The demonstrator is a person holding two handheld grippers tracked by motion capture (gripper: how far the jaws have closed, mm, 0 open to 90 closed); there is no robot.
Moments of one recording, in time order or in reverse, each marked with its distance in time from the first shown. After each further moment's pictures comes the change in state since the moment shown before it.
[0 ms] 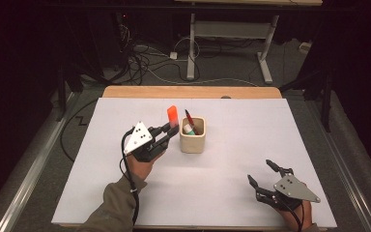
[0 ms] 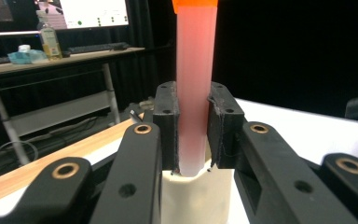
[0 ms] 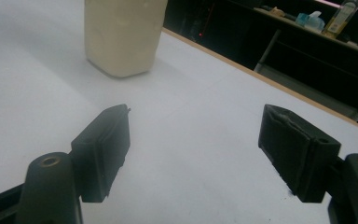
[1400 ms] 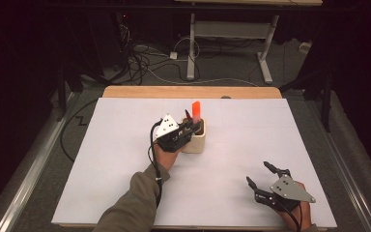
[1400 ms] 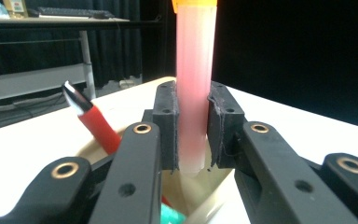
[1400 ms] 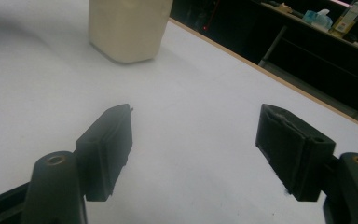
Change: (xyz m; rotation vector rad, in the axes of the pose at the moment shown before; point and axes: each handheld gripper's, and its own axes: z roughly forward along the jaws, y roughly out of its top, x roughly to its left) left arm 0.000 -0.026 0.075 0.090 -0.051 -0.115; right arm 0.003 -0.005 0.004 0.030 0.010 -0.051
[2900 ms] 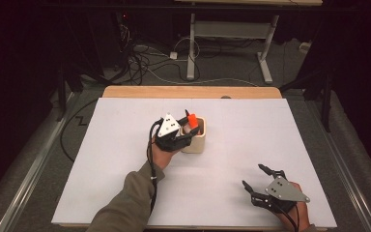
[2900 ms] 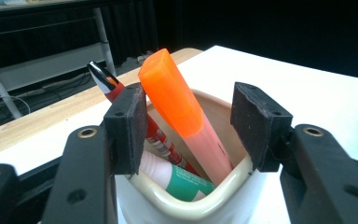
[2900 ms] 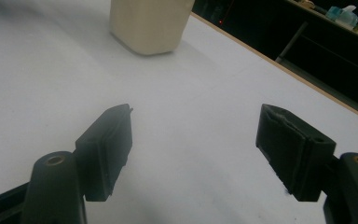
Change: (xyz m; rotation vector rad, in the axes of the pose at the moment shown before) left arm 0.001 0.008 -0.004 0.128 0.084 0.104; right arm 0.007 0.001 0.004 0.029 0.059 -0.033
